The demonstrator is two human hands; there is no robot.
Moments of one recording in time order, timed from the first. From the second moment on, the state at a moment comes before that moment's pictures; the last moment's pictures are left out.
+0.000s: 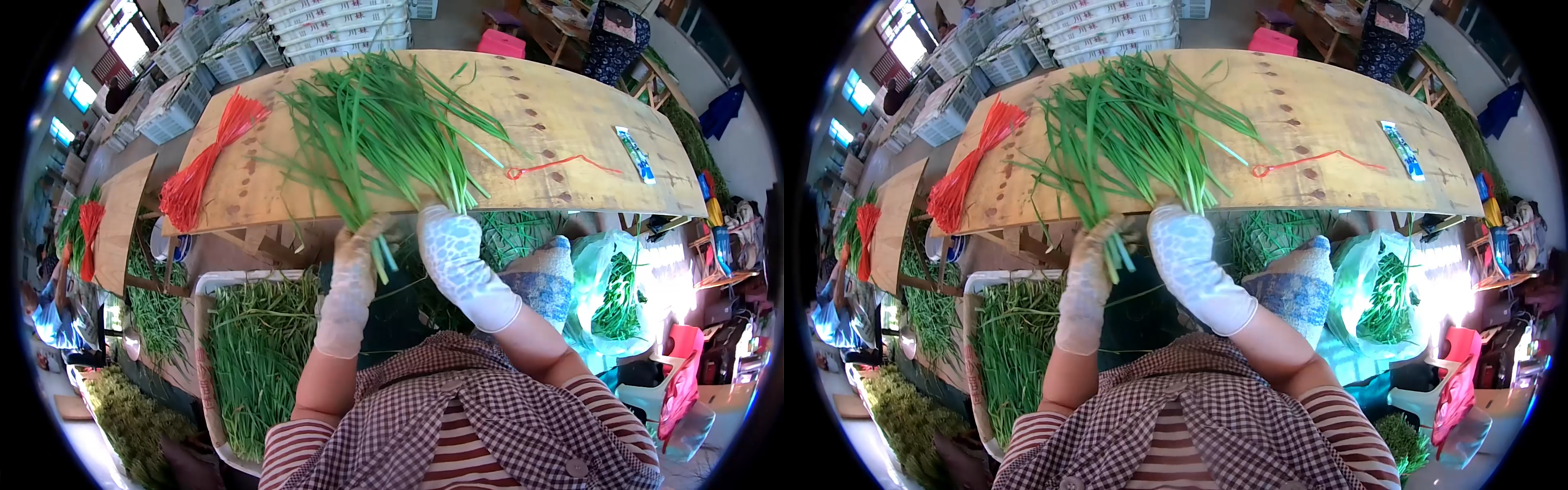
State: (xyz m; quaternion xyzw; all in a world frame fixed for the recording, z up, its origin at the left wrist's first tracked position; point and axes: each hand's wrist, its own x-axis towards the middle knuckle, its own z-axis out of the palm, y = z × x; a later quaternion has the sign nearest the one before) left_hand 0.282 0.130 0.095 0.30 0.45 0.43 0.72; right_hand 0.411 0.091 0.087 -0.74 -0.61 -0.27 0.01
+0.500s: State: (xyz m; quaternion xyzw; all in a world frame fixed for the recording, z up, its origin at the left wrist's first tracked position) left_hand 0.286 0.126 0.102 0.28 0.33 0.40 0.80; right_hand 0.555 0.123 0.102 -0.75 -0.61 -0.22 0.15
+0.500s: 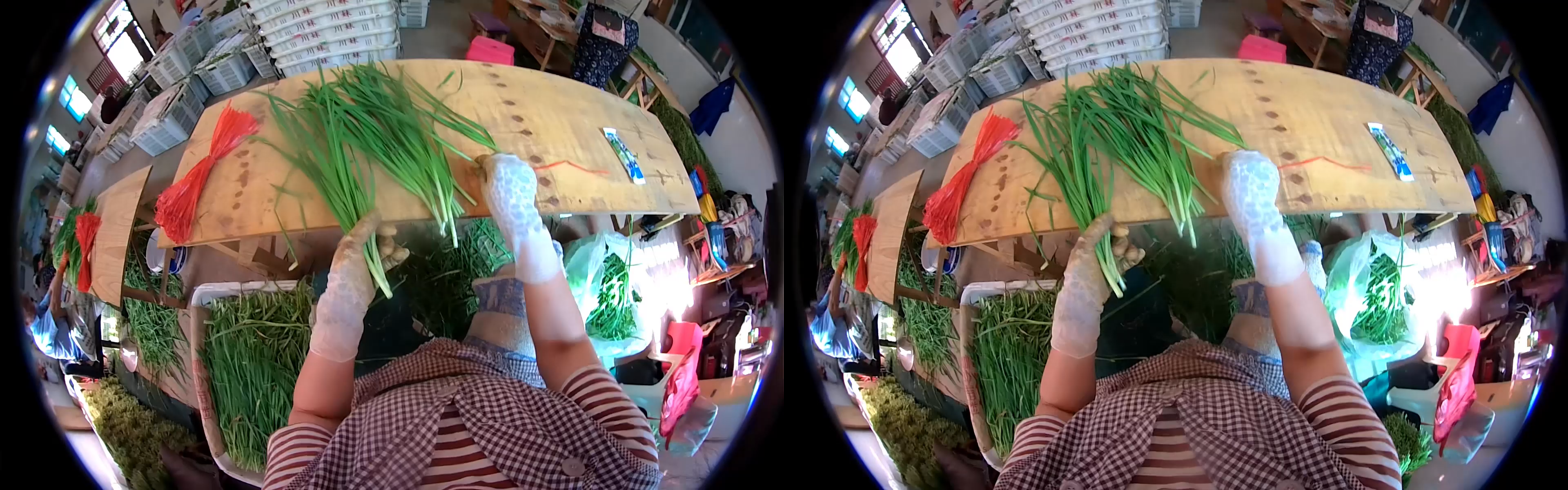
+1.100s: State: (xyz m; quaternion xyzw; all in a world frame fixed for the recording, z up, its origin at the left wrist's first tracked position) left_hand 0.305 0.131 0.096 0.27 0.36 0.41 0.79; right_hand 0.469 0.091 0.112 -0.69 -0.63 -0.18 0.32
